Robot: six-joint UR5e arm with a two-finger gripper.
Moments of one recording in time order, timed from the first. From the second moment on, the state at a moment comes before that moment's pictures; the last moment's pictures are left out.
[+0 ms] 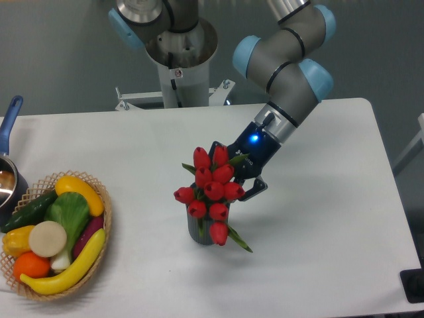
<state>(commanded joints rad) 2.73 -1.83 -1.87 -0.93 0.50 1.46</state>
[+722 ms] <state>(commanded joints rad) 2.75 -1.72 -1.84 -0.93 0.45 1.29</state>
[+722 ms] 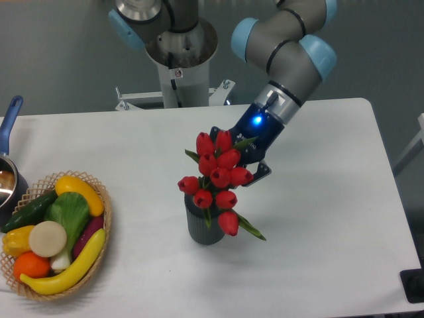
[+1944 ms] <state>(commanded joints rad) 2.89 -1.70 -1.60 -0.93 0.35 1.00</state>
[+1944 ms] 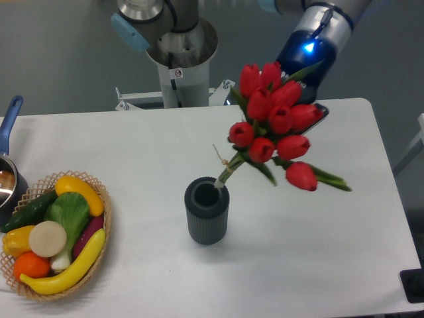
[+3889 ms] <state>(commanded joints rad) 3.05 -1.81 -1.59 -0.91 0.36 1.15</state>
